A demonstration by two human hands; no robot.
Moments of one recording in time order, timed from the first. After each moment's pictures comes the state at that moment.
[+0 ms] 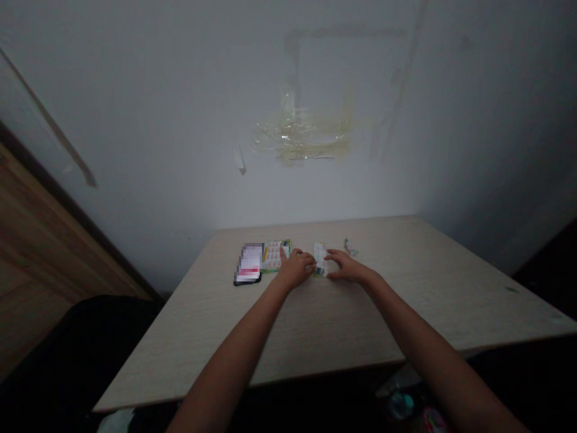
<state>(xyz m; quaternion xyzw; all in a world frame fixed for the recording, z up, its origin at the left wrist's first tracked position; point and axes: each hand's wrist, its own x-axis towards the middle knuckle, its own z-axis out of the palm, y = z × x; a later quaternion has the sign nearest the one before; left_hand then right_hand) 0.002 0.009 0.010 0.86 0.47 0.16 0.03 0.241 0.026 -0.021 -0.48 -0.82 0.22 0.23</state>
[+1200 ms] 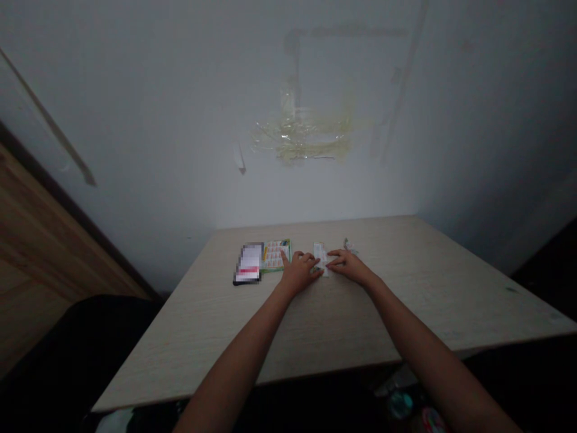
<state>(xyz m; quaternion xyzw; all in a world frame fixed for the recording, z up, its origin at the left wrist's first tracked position) 0.014 -0.002 -0.001 0.85 0.50 0.17 0.00 0.239 0.017 -0.011 -0.48 -0.77 0.26 0.33</state>
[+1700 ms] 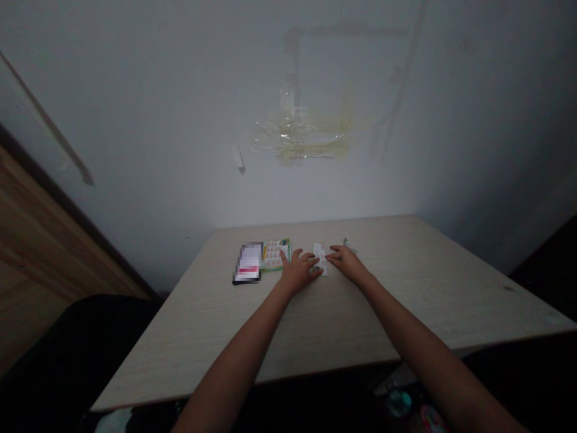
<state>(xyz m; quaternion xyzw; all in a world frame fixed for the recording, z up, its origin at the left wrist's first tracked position) 0.011 0.002 -0.004 0.85 0.49 0.16 0.01 0.234 0.038 -0.026 -0.53 -0.77 0.15 0.31</state>
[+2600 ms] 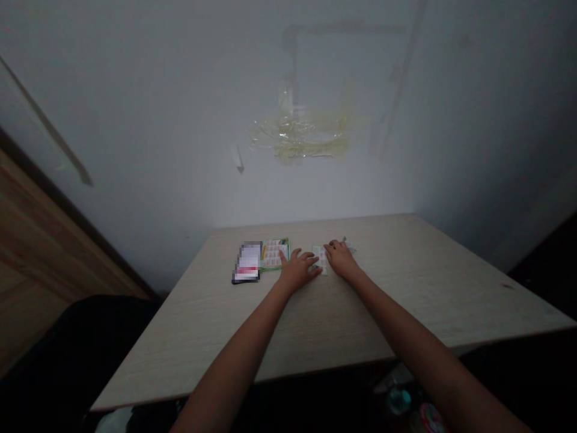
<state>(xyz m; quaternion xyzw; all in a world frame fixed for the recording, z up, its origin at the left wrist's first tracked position) 0.012 0.001 0.000 0.85 0.51 0.14 0.01 0.210 0.038 -0.019 -0.60 -0.78 -0.03 0.18</state>
